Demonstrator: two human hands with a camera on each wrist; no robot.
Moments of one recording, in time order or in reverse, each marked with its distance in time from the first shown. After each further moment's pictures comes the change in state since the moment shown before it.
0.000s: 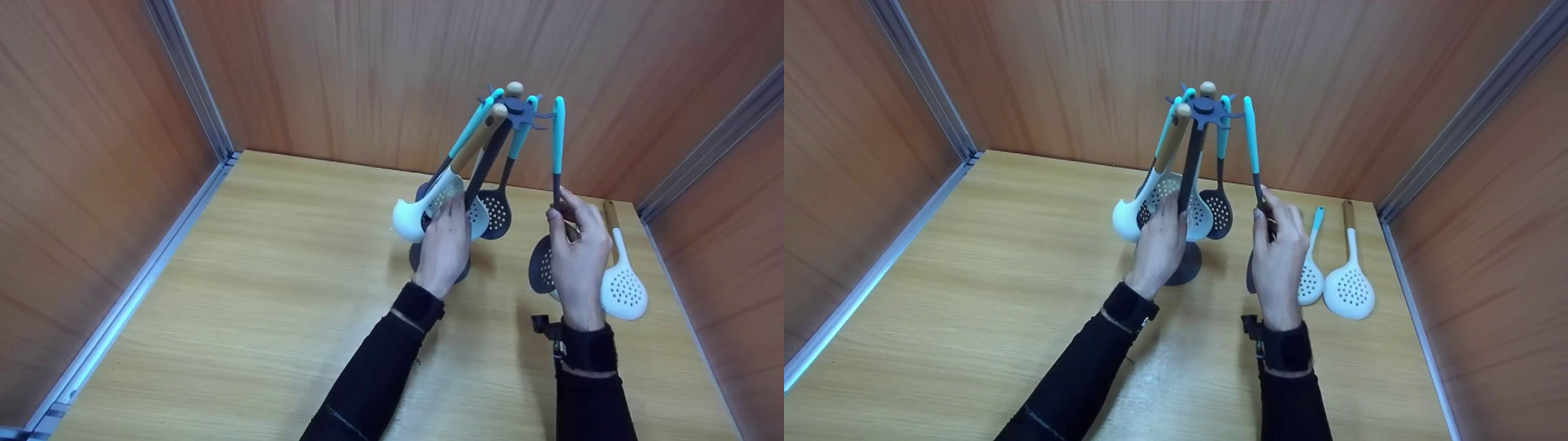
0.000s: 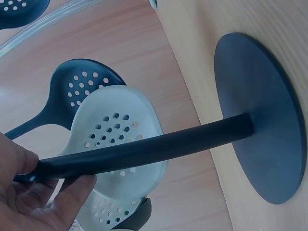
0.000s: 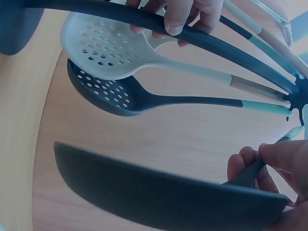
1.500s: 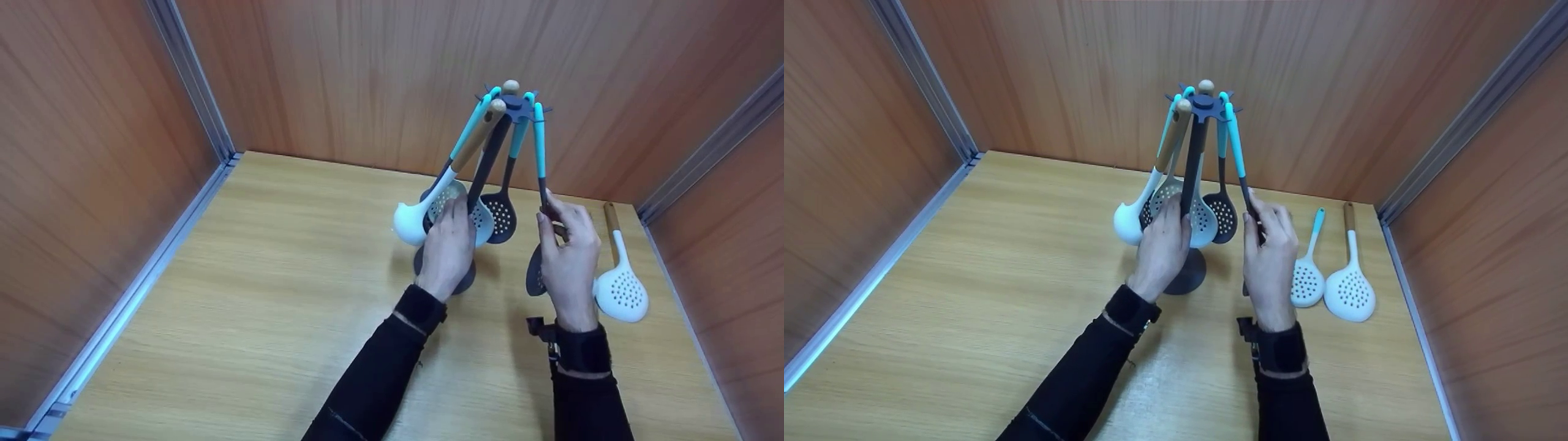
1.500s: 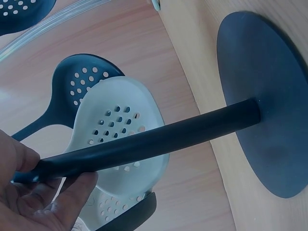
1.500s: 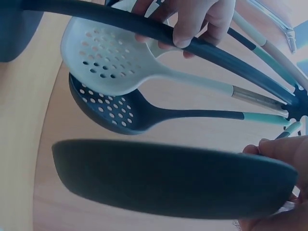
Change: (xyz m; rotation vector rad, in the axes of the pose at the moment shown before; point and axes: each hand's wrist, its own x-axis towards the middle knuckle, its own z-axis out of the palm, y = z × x) left_hand 0.000 0.003 0.004 0.004 0.006 0.002; right_hand -0.005 0.002 0.009 0.000 -0.033 -0.076
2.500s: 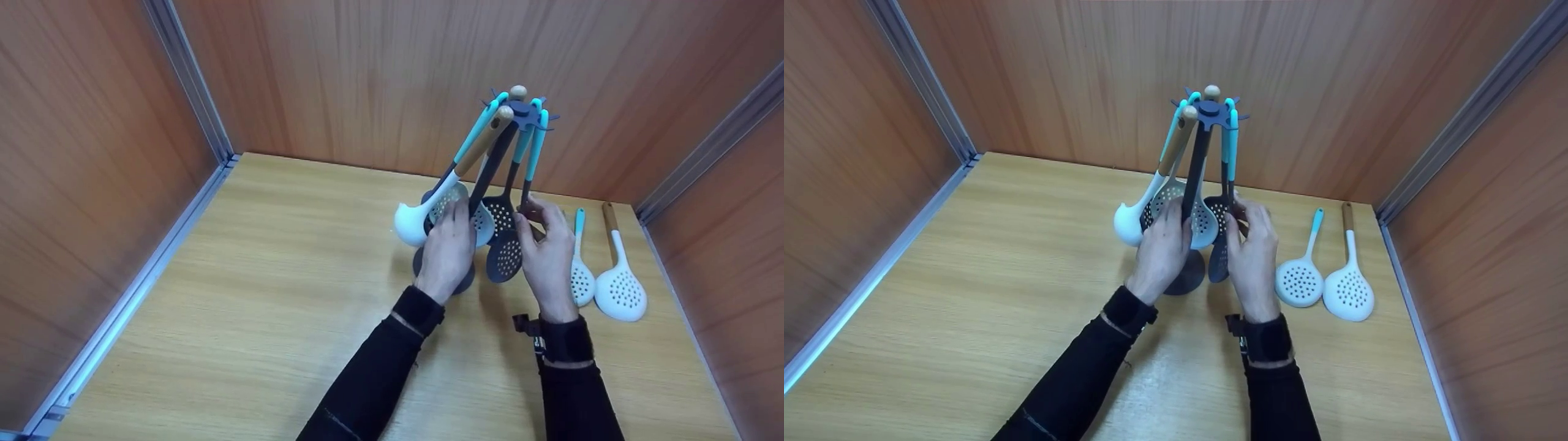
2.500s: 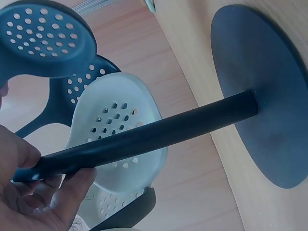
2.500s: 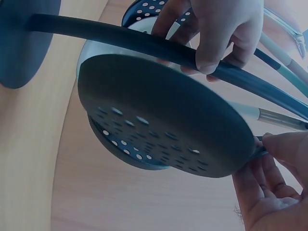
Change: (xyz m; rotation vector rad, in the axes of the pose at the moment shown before) left_hand -0.004 -0.002 0.001 0.062 0.040 0.086; right_hand 0.003 0.009 0.026 0.071 -0.087 0.036
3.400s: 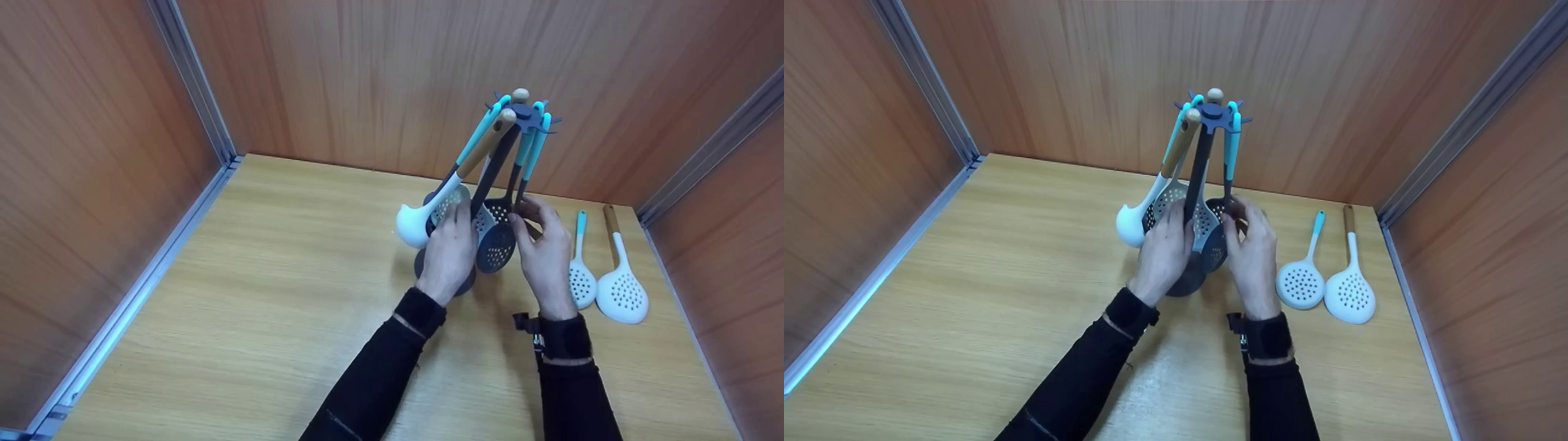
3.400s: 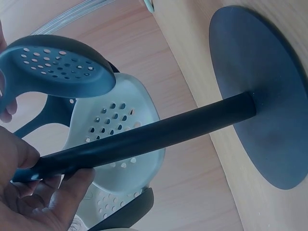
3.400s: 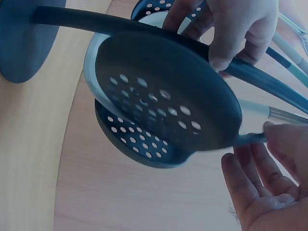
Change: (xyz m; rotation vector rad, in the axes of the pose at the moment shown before) left_hand 0.001 0.001 -0.002 -0.028 -0.027 -0.025; right_hand 0.006 0.005 0.005 -0.028 -0.053 0.016
